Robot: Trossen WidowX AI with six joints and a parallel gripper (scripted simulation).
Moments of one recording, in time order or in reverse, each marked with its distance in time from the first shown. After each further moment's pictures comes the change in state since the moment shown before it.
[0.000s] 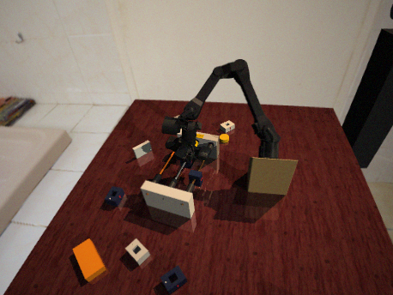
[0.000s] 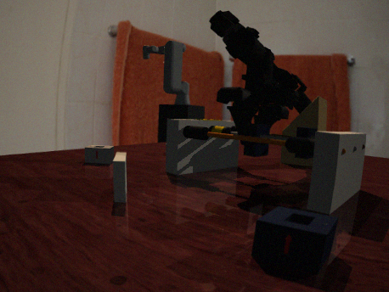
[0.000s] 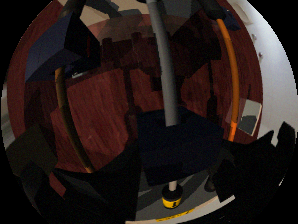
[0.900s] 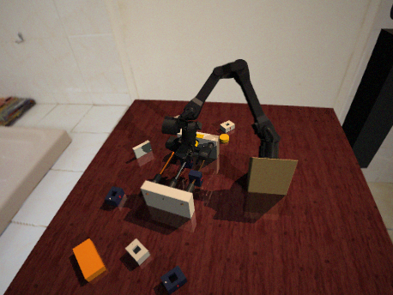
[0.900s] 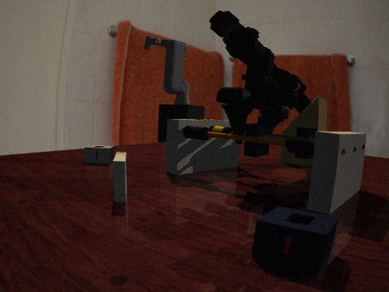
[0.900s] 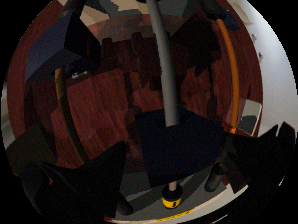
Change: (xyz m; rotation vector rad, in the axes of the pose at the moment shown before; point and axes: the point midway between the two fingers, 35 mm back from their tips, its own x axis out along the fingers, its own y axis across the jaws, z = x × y) arm 0.000 0.000 0.000 0.000 0.000 0.000
